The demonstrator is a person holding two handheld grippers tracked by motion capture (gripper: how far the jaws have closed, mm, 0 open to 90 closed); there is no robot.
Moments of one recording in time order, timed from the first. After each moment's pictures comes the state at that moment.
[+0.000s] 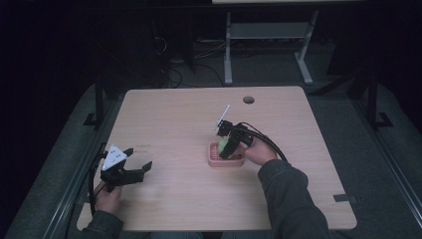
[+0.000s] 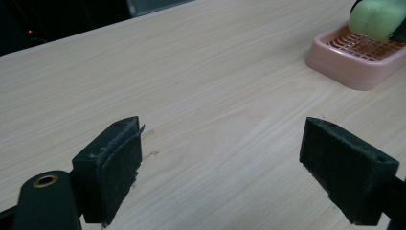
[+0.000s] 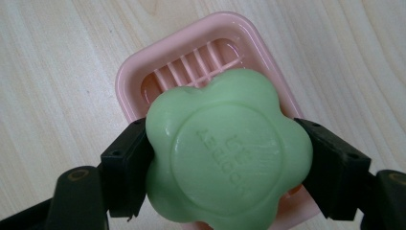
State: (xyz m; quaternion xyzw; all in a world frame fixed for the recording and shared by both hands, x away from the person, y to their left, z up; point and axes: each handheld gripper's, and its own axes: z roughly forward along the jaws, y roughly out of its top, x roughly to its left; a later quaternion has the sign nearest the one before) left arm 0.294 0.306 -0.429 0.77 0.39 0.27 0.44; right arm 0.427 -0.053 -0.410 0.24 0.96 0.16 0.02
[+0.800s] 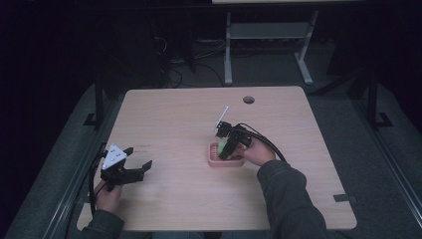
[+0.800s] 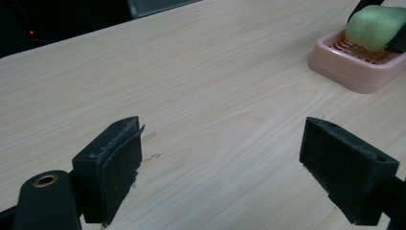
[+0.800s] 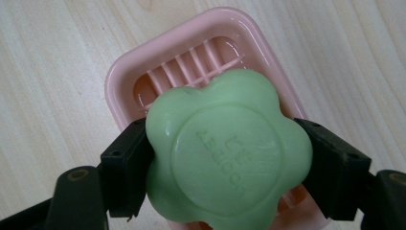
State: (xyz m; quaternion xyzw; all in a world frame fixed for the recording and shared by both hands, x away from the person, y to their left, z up) left arm 0.296 0.307 -0.429 0.76 0.39 0.27 0.44; right arm 0.430 -0.050 -0.418 0.25 0.96 0.15 0.02
